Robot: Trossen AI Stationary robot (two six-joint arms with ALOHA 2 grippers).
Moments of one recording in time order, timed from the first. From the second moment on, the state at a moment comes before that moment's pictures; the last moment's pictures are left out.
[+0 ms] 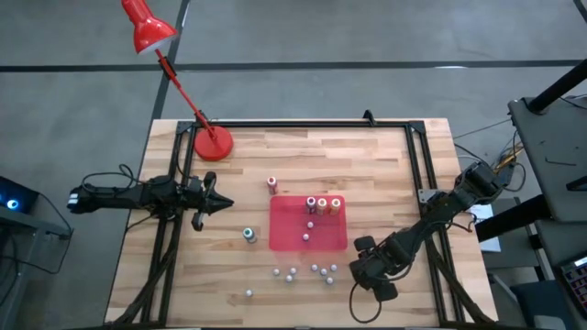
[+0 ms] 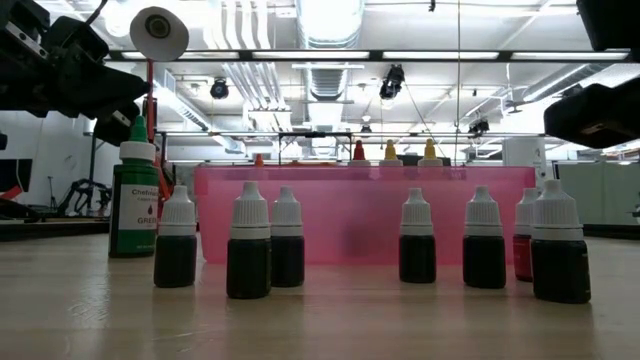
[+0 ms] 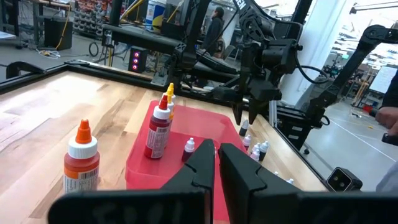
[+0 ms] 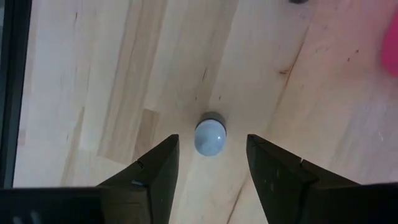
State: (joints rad) left arm -0.02 0.09 0.01 0.03 0.08 -0.26; right arm 0.65 1.66 1.00 -0.64 -0.08 0.43
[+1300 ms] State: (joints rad) left arm -0.02 0.09 0.01 0.03 0.08 -0.26; right arm 0.65 1.66 0.97 -0.58 -0.09 0.41
